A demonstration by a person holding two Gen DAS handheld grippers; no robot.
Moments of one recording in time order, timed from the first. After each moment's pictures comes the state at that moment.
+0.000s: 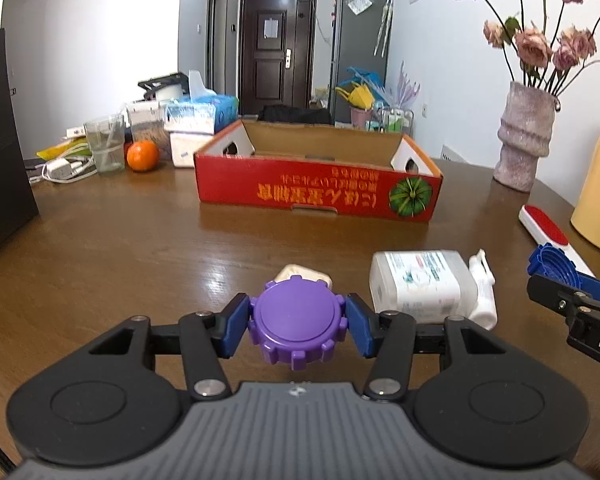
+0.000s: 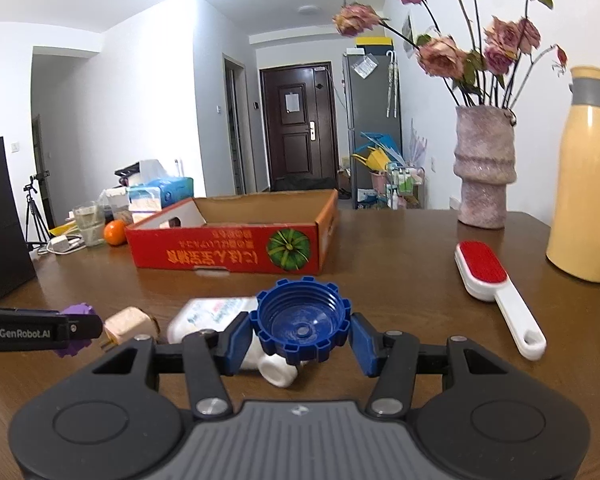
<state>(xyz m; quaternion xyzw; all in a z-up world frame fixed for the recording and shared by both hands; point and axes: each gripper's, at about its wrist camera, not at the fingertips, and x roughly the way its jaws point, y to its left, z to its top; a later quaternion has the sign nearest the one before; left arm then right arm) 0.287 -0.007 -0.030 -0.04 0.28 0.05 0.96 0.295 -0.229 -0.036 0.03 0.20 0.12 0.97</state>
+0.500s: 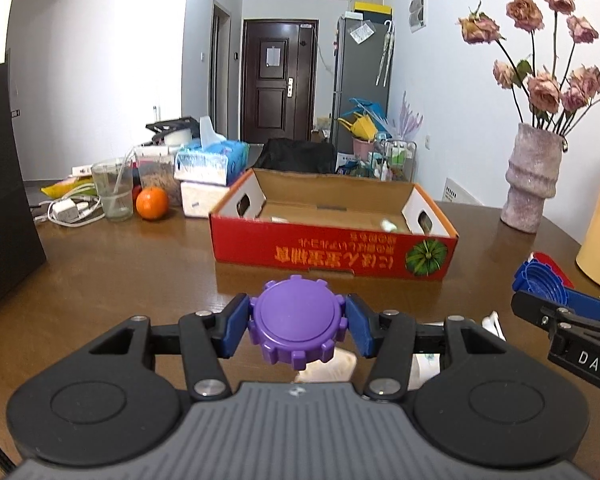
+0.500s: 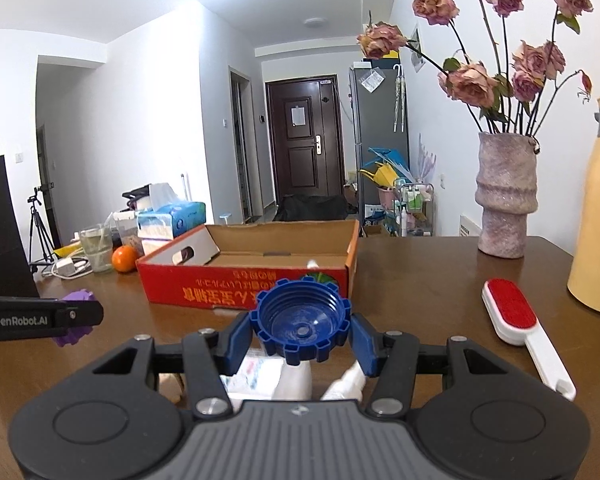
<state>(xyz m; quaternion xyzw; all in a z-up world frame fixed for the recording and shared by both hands) 0.310 0.019 0.009 -0.03 0.24 0.06 0.97 0.325 -0.197 -0.005 0.03 0.18 0.13 0.97</state>
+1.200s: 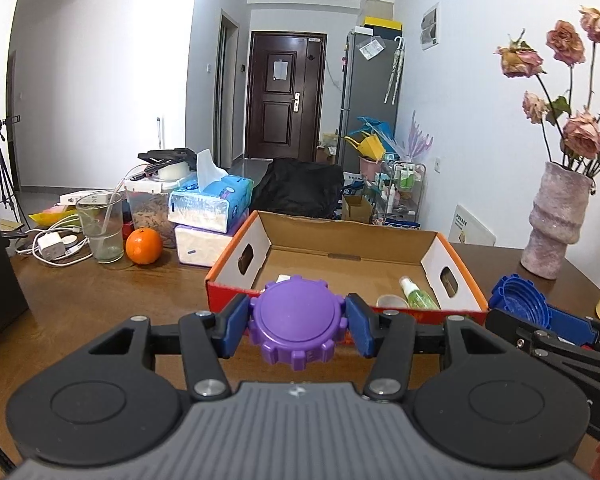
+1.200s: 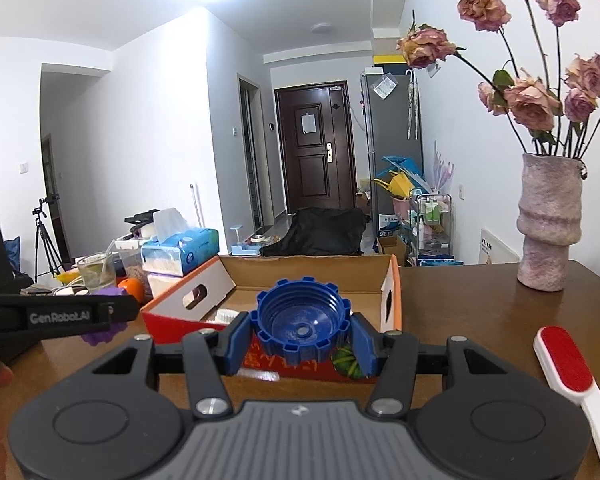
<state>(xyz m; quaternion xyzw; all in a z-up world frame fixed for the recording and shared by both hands) 0.396 0.043 0.035 -0.05 0.22 0.06 0.97 0.404 -0.151 0.026 0.04 0.17 0.15 0.97</state>
